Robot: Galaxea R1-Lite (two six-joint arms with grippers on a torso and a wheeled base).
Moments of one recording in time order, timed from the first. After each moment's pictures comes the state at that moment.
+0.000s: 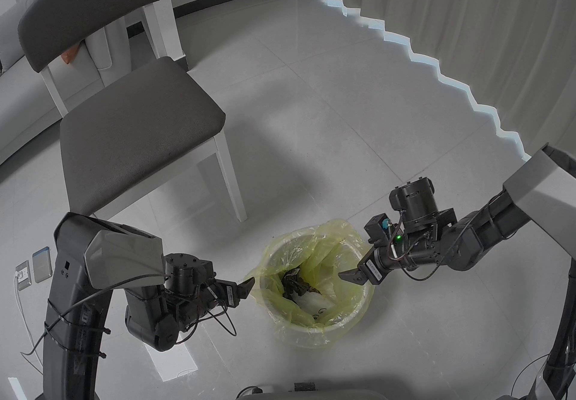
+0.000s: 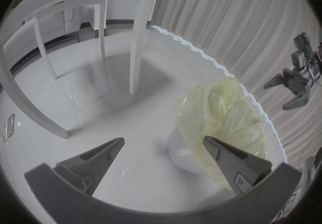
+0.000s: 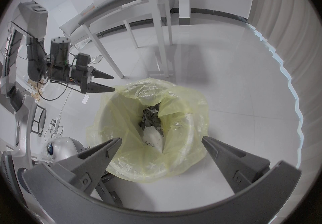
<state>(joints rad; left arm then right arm) -0.36 2.52 -0.65 -1.40 -0.05 -0.18 0.47 2.16 -1.05 -0.33 0.14 -0.31</state>
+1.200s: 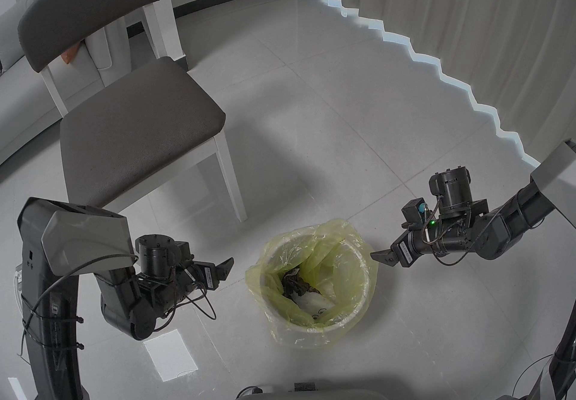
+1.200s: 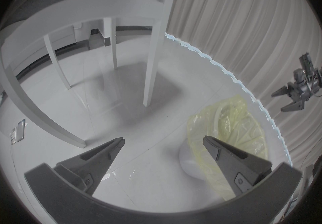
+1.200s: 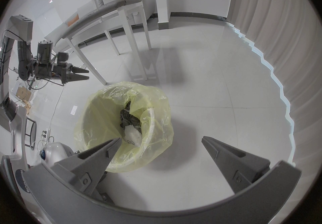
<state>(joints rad) -0.29 2.37 -0.59 -1.34 -0.03 -0.16 0.32 2.08 -0.96 -0.40 0.14 -0.31</state>
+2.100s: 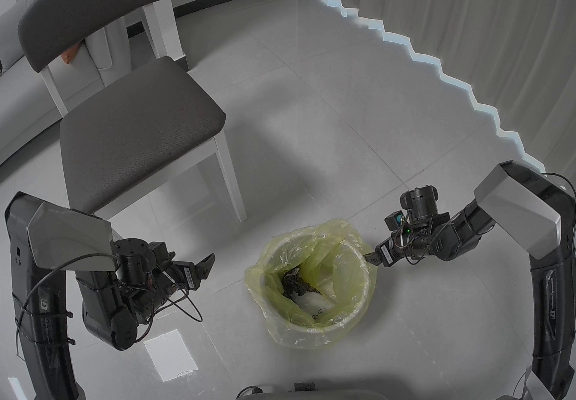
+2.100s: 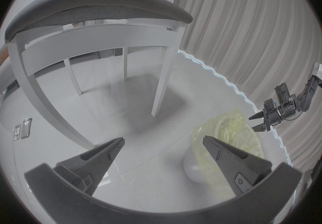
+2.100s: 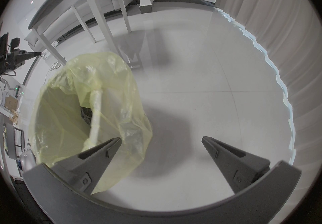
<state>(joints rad) -0.23 2.31 -0.41 -1.55 -0.03 -0.18 0.28 2.44 -1.26 -0.41 0.03 -0.27</state>
